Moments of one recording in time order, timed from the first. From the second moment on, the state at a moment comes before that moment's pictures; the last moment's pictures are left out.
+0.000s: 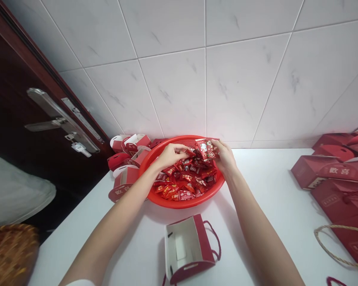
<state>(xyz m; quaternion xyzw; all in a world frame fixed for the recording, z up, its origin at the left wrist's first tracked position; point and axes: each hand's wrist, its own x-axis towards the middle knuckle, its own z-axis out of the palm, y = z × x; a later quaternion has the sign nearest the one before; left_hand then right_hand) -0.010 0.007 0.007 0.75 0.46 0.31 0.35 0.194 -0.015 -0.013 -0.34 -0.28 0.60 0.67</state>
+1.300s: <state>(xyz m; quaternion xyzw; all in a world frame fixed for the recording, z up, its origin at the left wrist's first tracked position) 0.005 -0.001 0.005 0.70 0.37 0.43 0.44 0.191 -0.025 -0.011 -0.32 -0.39 0.62 0.60</state>
